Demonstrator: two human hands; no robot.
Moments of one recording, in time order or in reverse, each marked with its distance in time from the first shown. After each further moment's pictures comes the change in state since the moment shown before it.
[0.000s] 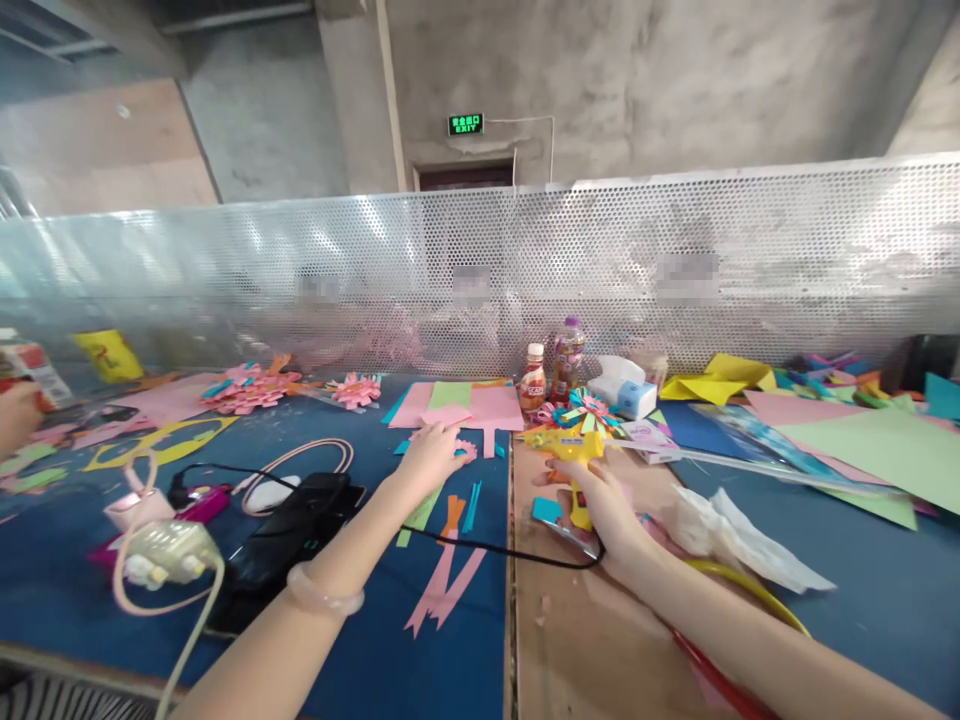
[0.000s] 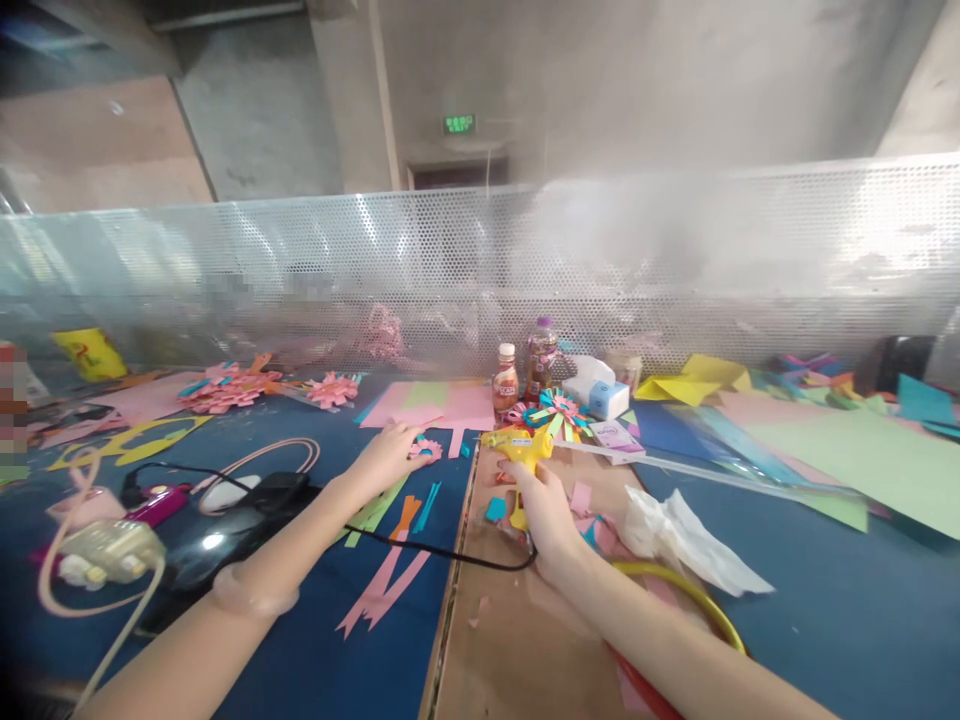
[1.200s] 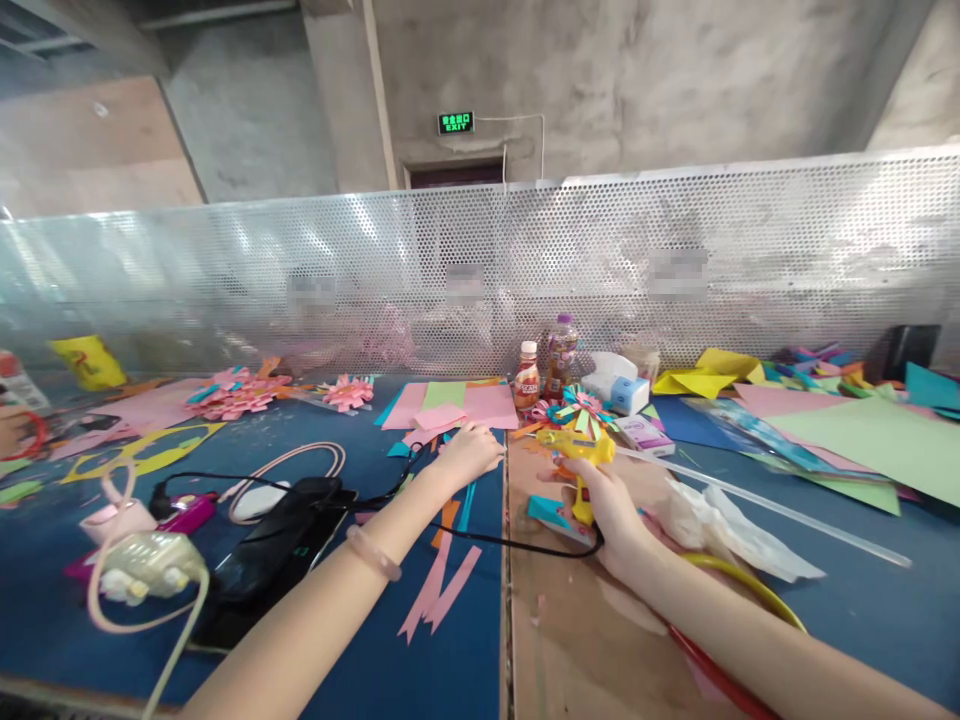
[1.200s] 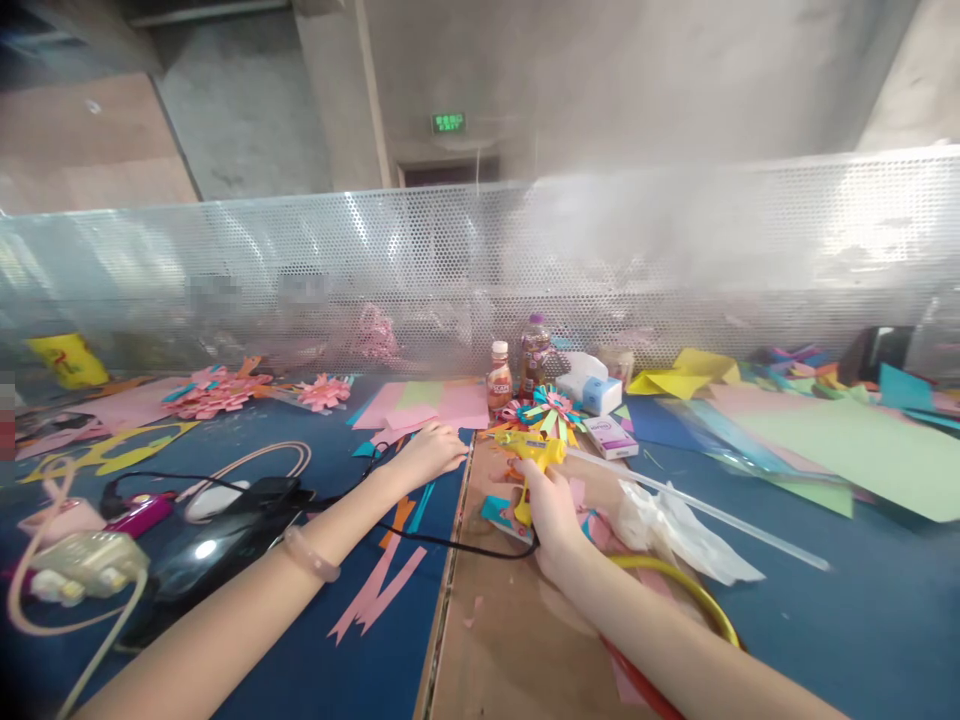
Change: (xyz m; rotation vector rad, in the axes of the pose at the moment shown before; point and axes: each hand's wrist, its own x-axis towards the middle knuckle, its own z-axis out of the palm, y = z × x) left_hand 0.038 0.033 0.037 0.233 -0.037 0.481; right_hand 0.004 0.007 -0.008 0.083 0.131 0.035
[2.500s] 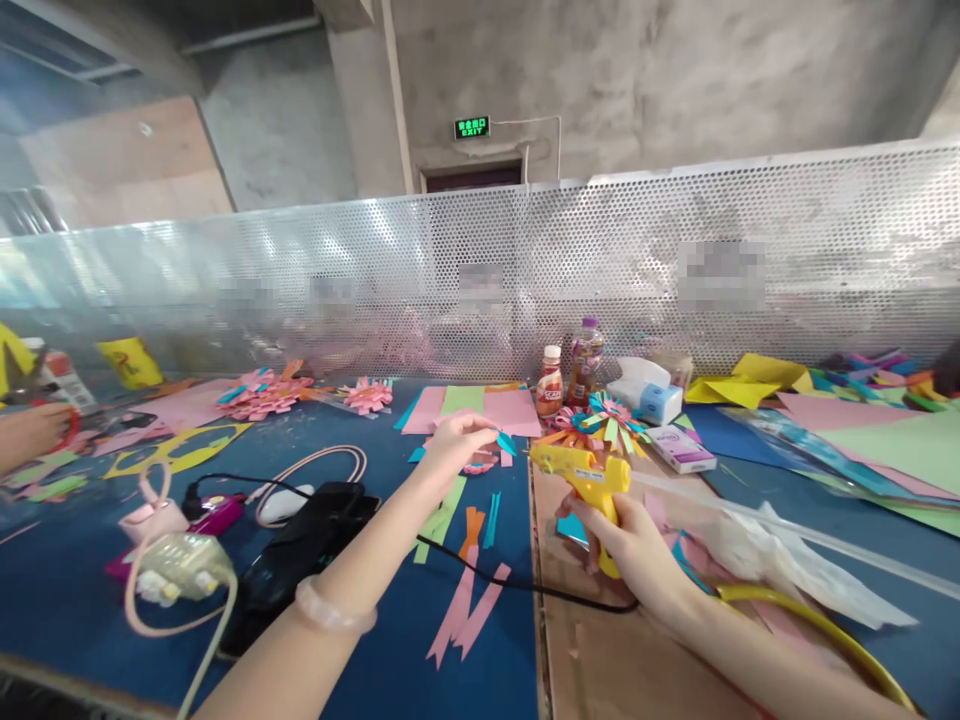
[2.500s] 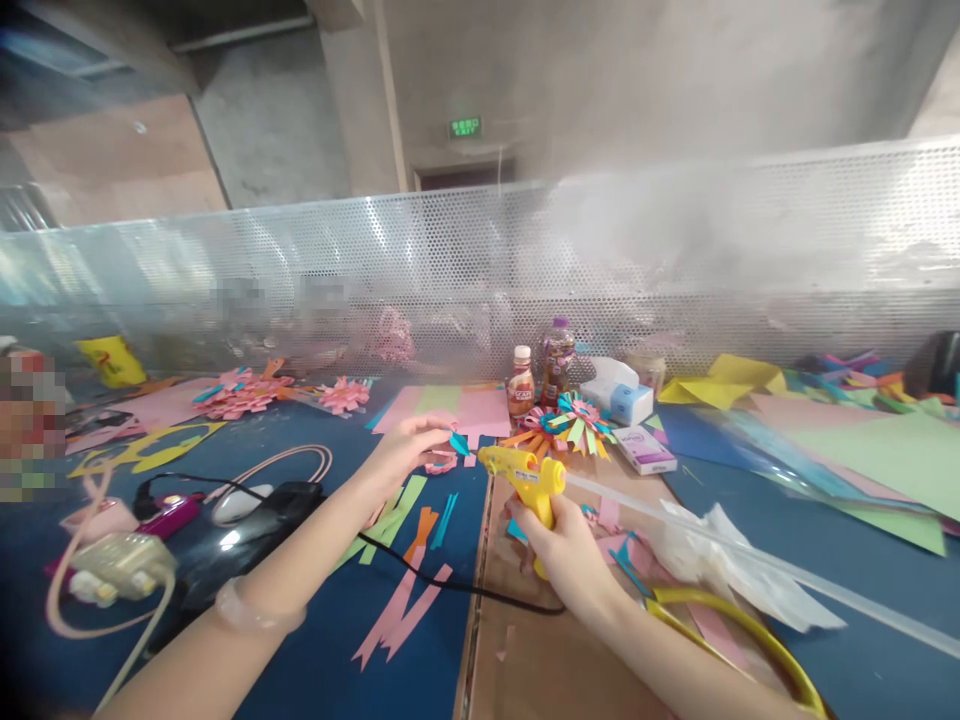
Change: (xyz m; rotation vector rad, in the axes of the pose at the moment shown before) left_hand -0.030 -0.005 -0.063 -1.610 0.287 -0.879; right_hand -0.009 0.018 0.000 -0.433 -0.240 -0.204
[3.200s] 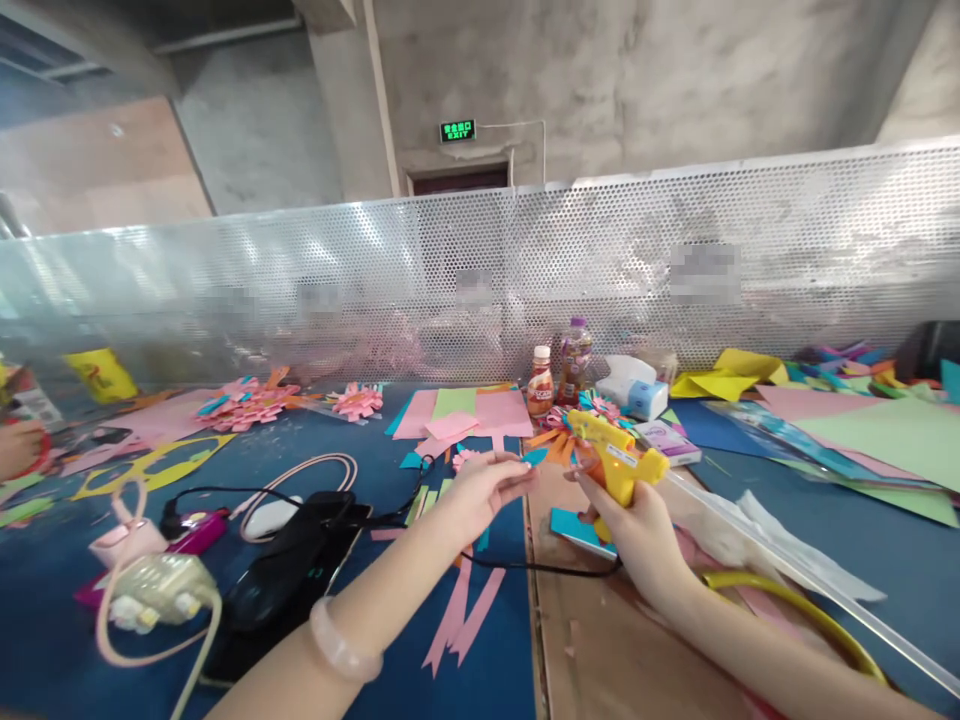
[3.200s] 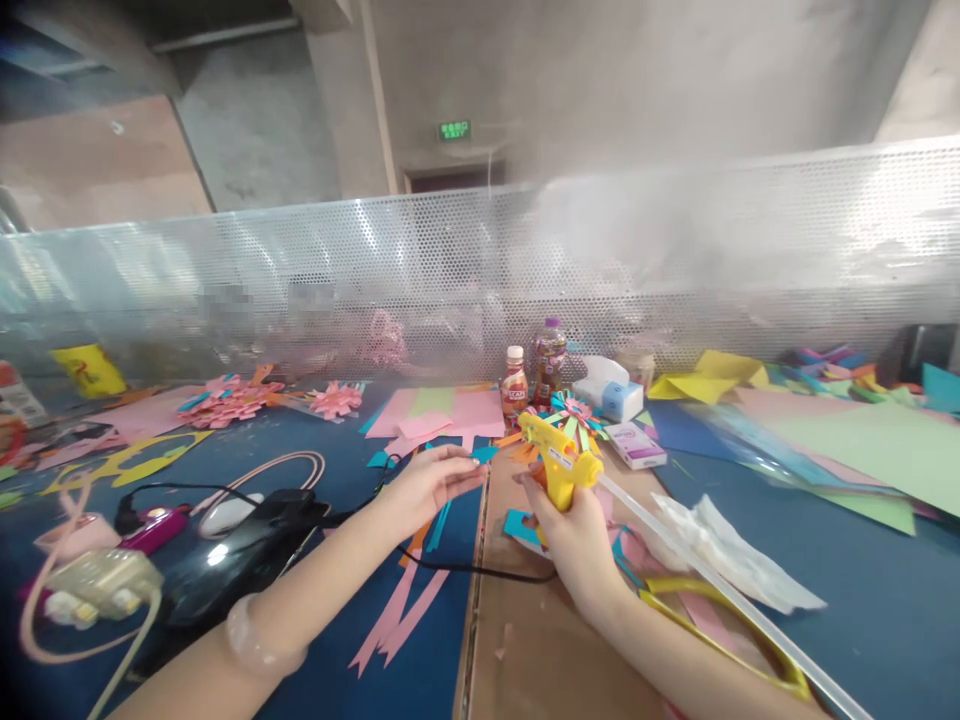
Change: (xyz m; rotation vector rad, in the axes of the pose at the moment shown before) left_hand -0.019 -0.022 0.034 -0.456 -0.167 -0.136; right_hand 0.007 -0.007 -0.002 -0.012 0.343 -0.044
